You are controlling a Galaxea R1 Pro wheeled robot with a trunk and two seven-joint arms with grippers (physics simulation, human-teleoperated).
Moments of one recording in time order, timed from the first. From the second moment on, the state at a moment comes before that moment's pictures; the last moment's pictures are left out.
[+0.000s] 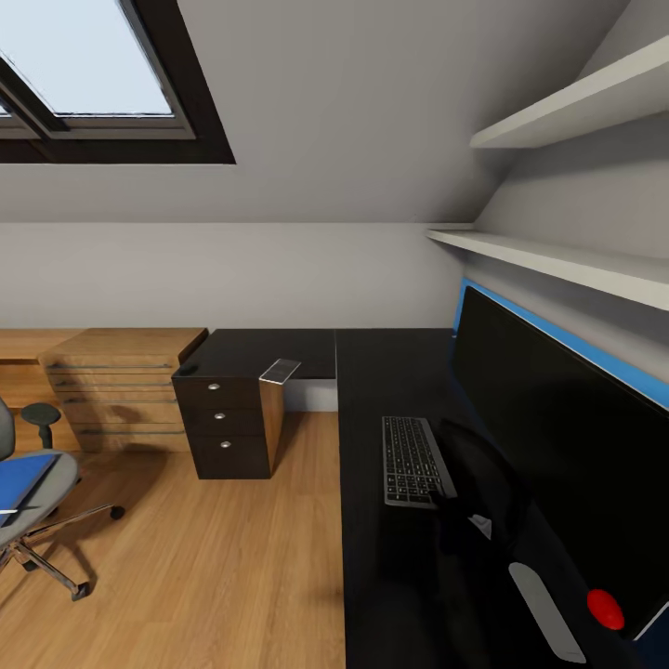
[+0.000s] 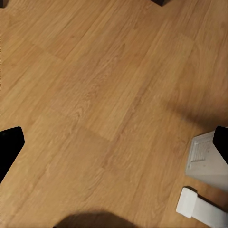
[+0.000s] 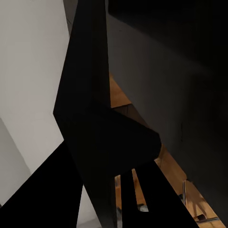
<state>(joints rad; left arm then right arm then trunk) 0.16 0.37 -0.58 -1.19 1.02 -0.25 0.48 -0.29 0.01 -0.13 -1.08 -1.56 0.37 -0.08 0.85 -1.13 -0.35</state>
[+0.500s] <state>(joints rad) 0.16 0.37 -0.57 -1.19 1.02 -0.25 0.48 -0.29 0.00 -0.13 -1.07 -1.53 0.37 -0.09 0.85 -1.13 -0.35</state>
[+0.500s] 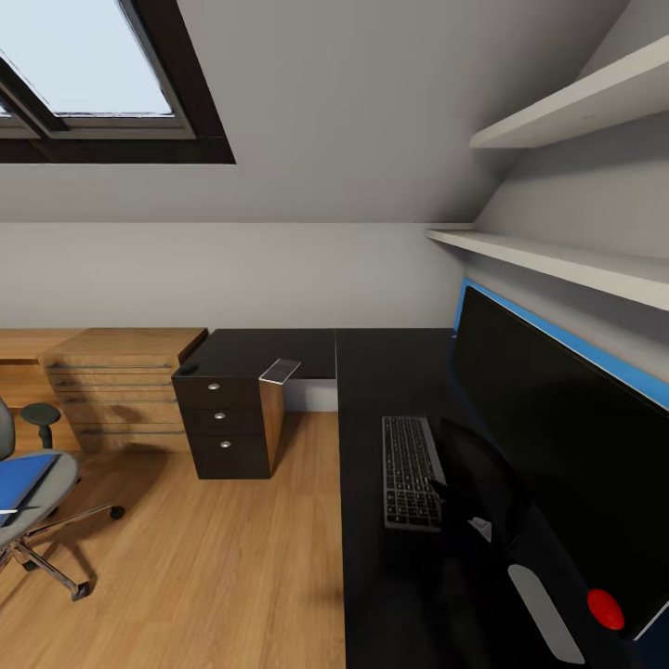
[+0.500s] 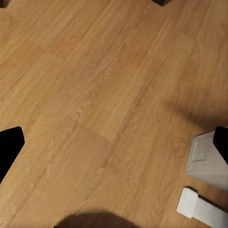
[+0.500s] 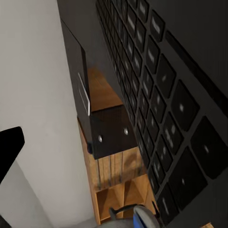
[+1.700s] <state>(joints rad) 0.16 0.37 -0.57 -1.19 1.02 -0.25 0.48 -0.29 0.00 -0.13 -1.07 -1.53 0.37 -0.08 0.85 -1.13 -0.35</state>
